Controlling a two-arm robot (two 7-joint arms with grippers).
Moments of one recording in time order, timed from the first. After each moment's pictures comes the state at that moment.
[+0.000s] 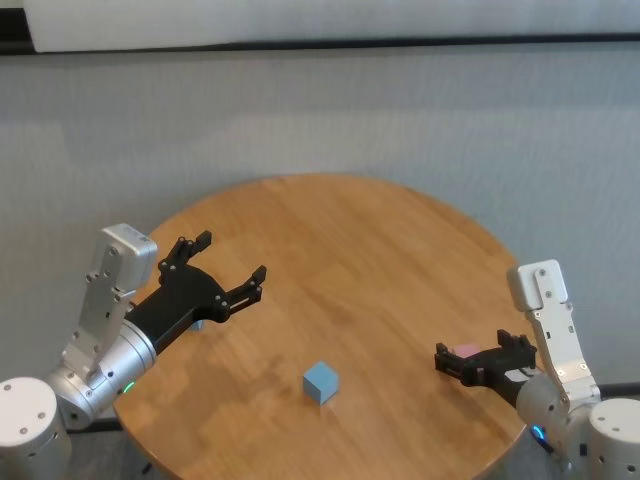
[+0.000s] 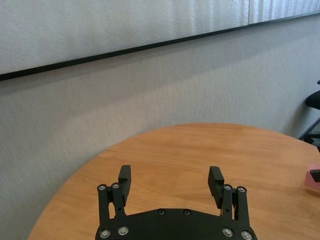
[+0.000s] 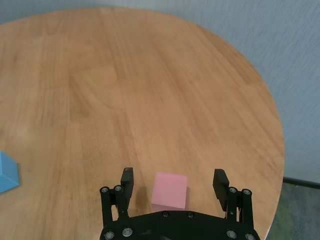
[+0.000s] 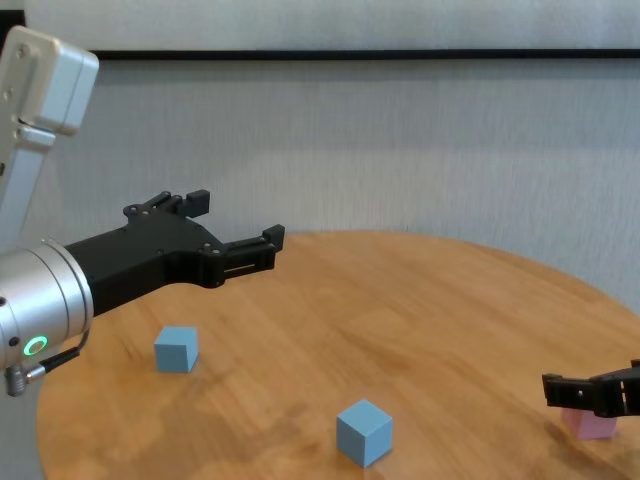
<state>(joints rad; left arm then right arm) -0.24 0.35 0.35 -1.37 -0.25 -0.16 -0.36 0.11 0.41 -0.38 -1.58 0.40 0.44 -0.10</state>
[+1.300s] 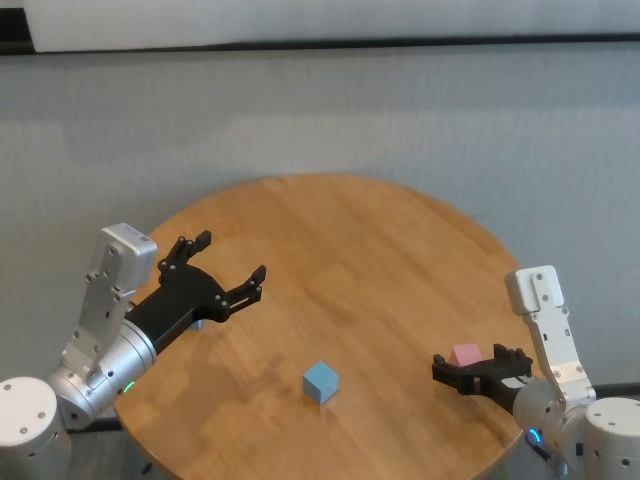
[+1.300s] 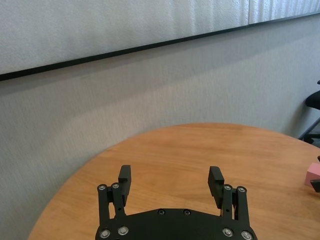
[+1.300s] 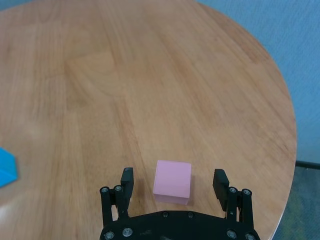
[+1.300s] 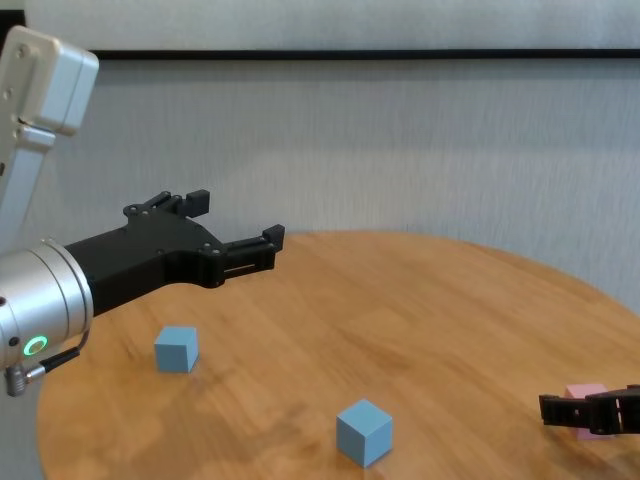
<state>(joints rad) -0.24 0.35 0.35 -1.37 -0.25 -0.16 -0.36 0.11 0.35 -0.32 -1.54 0.40 0.51 -0.07</state>
